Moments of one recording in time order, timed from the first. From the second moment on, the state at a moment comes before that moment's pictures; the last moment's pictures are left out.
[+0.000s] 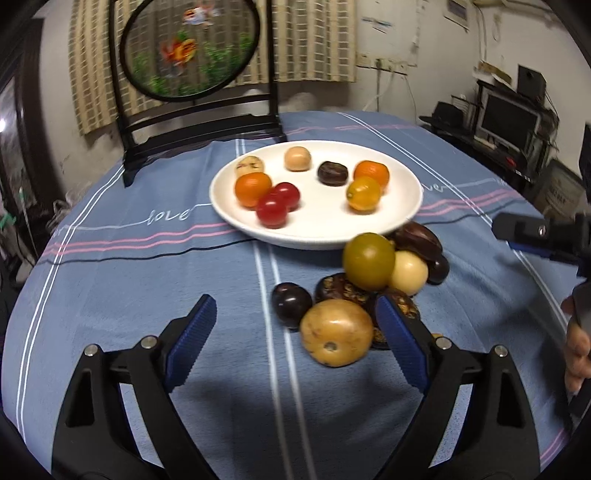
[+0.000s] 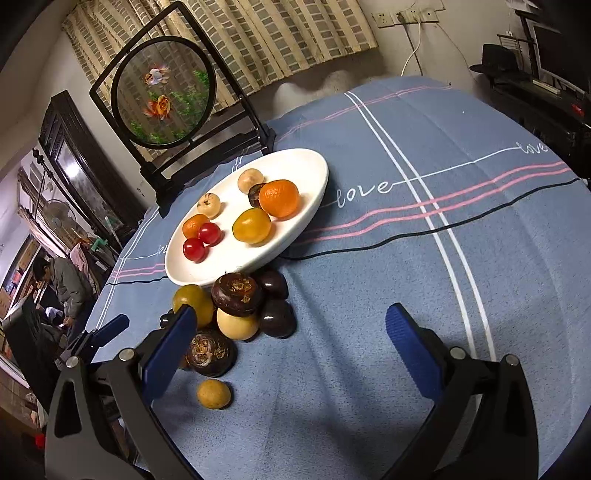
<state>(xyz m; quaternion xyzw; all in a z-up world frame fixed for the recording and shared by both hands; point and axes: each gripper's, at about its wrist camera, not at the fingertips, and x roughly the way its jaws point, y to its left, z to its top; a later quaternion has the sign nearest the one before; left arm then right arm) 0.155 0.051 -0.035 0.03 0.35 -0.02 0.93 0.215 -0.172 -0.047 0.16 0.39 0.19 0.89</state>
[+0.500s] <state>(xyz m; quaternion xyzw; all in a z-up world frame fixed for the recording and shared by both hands) 0.114 0.132 -0.035 0.00 0.36 0.09 0.93 0.215 -0.175 -0.048 0.17 0.39 0.20 0.88</state>
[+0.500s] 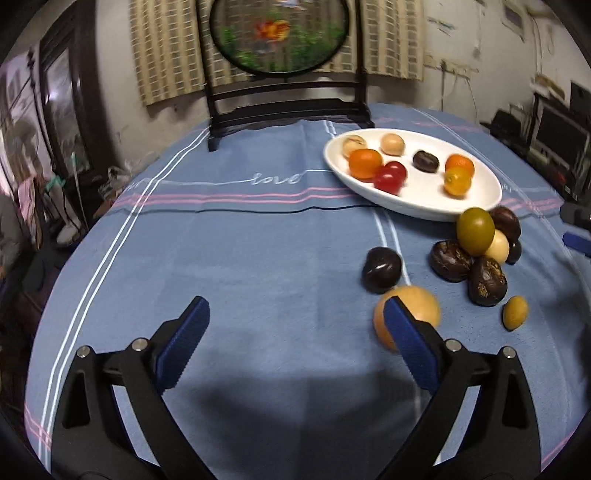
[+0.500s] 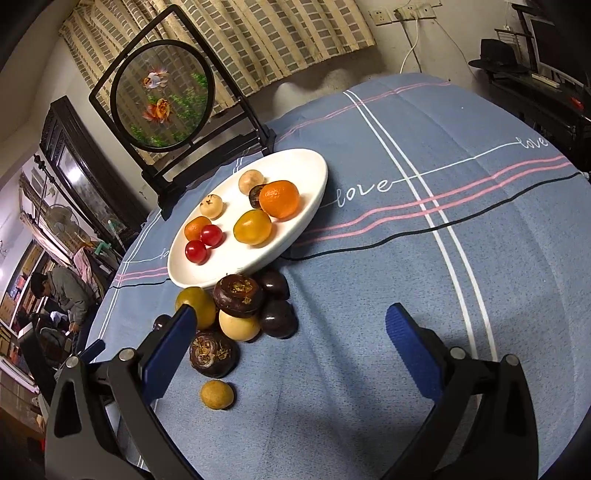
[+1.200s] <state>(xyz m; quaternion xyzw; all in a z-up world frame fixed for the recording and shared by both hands) 0.148 0.072 -0.051 0.05 0.41 -0.03 0.91 0.217 -0.174 -0.050 0.16 0.40 0.20 0.88</state>
